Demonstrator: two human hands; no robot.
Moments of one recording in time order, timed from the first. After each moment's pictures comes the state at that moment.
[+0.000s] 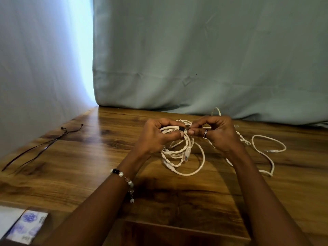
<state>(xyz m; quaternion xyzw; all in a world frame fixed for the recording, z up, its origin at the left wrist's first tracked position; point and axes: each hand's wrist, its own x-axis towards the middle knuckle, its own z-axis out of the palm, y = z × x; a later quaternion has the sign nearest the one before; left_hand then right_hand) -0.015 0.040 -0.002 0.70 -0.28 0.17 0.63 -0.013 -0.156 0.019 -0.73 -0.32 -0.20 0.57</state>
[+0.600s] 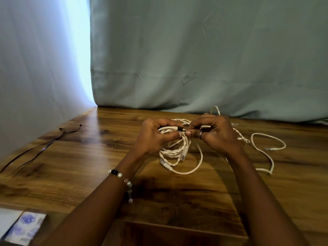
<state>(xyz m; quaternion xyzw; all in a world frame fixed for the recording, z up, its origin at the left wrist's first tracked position) -0.013 0.041 -0.004 0.73 -0.29 0.20 0.59 -0.017 -0.157 0.018 -0.81 -0.30 -0.26 0.43</state>
